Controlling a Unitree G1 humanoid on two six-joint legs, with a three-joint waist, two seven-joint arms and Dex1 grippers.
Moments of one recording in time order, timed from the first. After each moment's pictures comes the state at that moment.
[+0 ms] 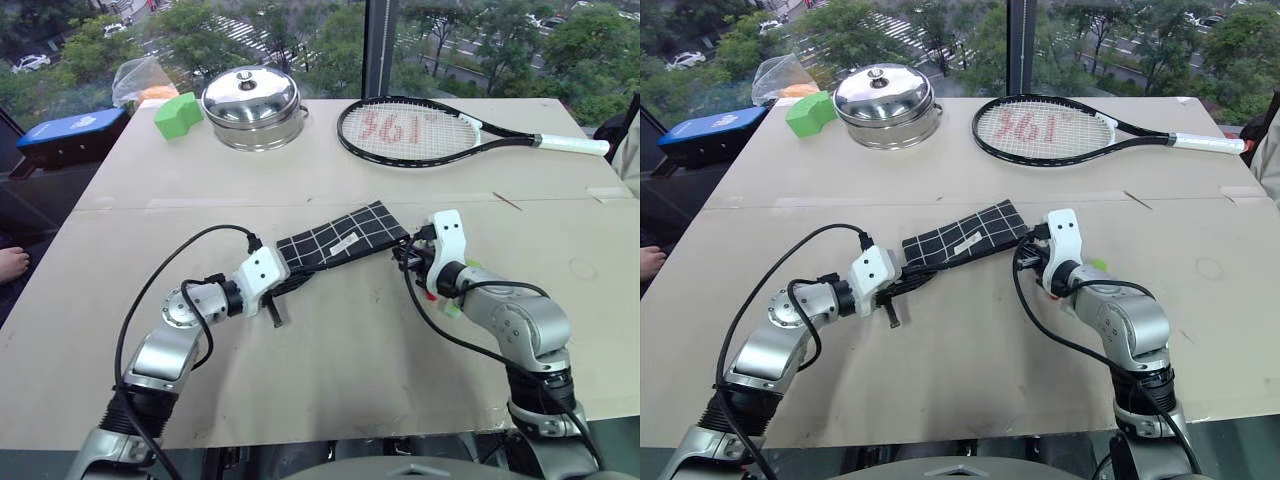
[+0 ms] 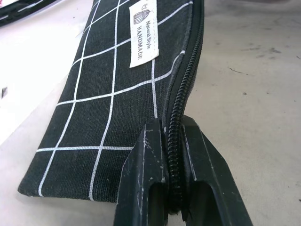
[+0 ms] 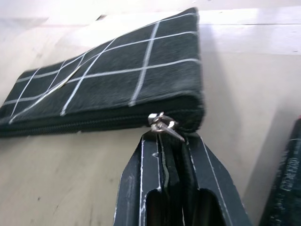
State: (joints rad) left arm -0.15 0.63 -0.08 -0.06 -0.16 0.09 -0.87; right arm -0.34 -0.18 0.06 -0.36 0.44 1.06 0.20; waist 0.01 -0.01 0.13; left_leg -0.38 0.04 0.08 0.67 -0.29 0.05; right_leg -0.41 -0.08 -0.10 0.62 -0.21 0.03
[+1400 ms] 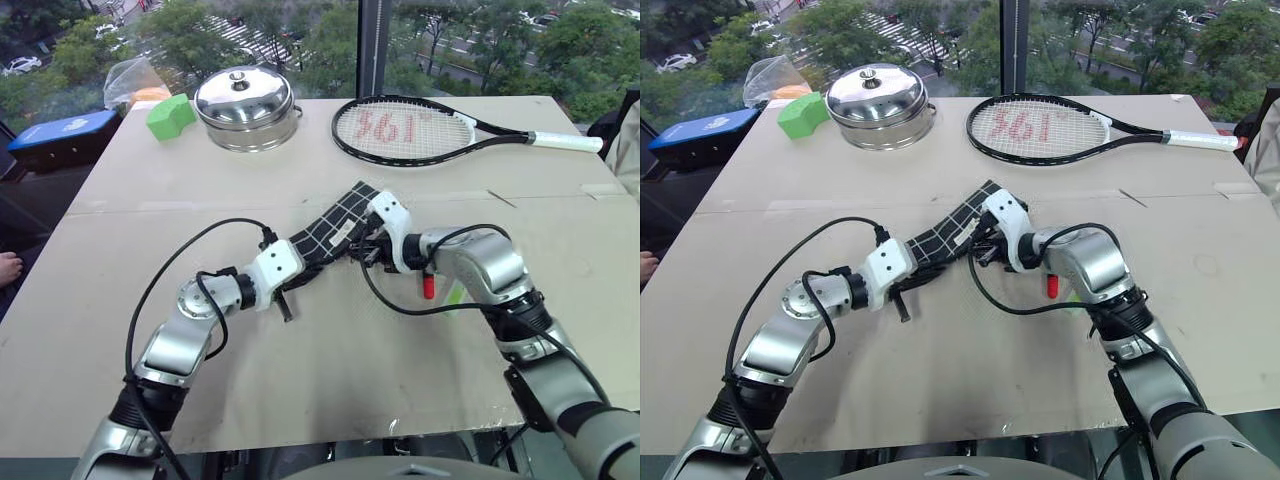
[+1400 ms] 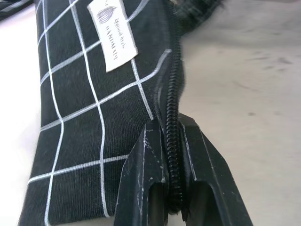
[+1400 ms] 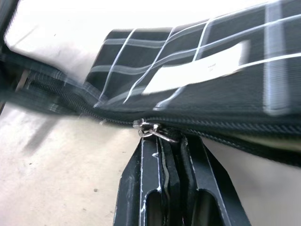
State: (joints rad) left arm -0.20 0.62 -0.13 -0.15 -0.09 0.23 -0.86; right arm -0.72 -0.25 0.30 -0.03 0.37 1.07 0.59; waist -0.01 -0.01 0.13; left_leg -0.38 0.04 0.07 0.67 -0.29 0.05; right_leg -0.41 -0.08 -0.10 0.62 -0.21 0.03
